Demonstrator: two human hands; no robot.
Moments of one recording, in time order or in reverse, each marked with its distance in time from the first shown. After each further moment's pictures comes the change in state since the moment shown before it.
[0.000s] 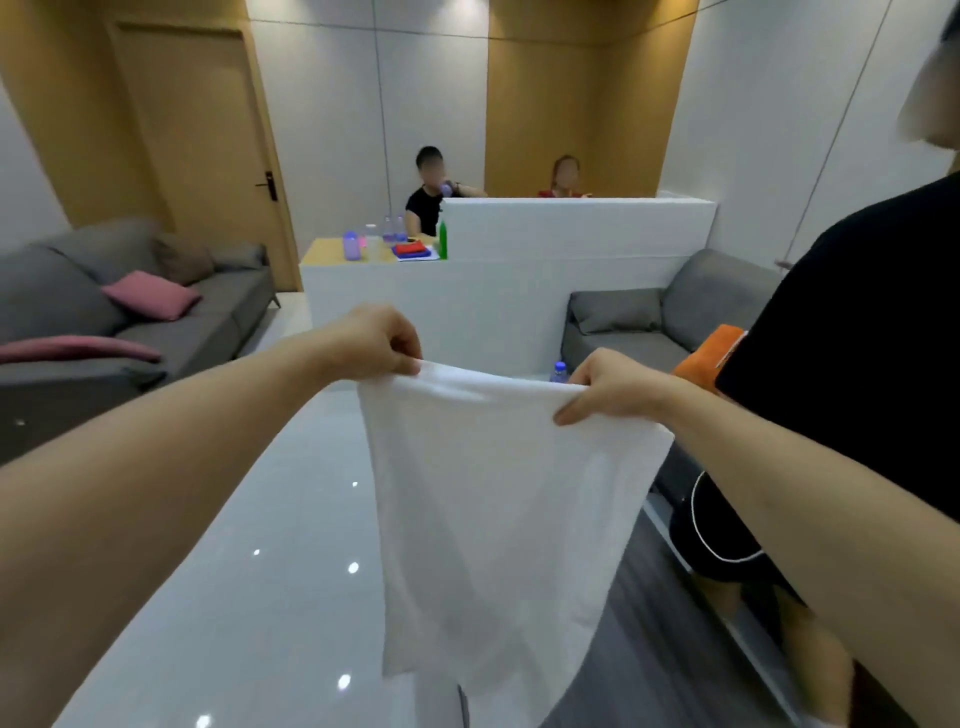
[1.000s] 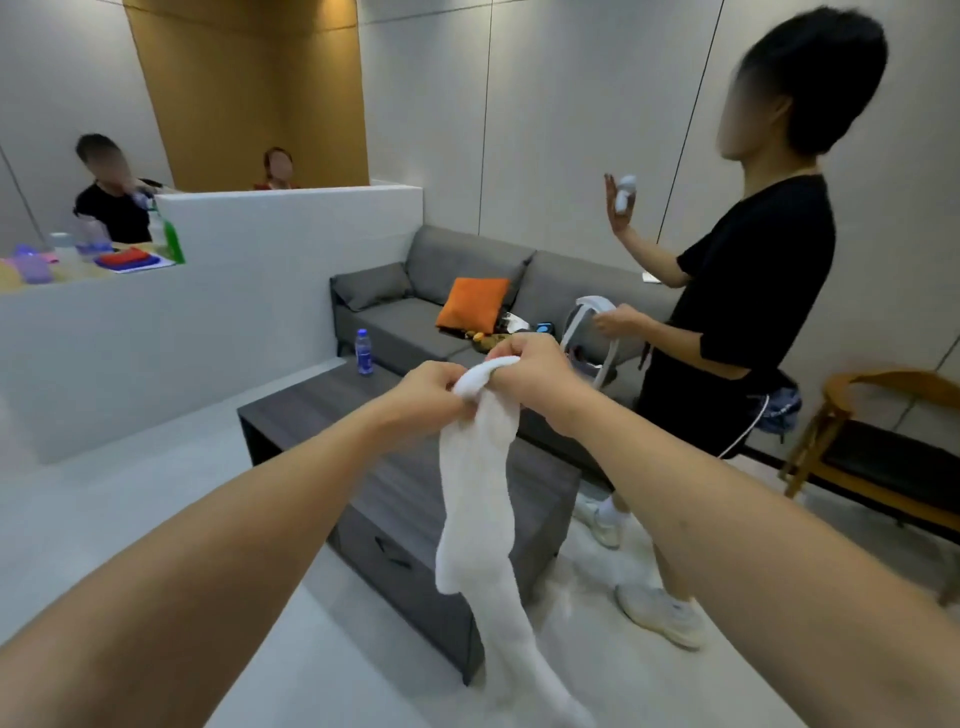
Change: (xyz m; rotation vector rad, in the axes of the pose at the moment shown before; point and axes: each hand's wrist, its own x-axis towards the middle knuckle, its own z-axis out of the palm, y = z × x) left_hand -0.282 -0.008 0.030 -0.656 -0.425 0.528; right_hand -0.277 -0.273 0.204 0.423 0.817 0.421
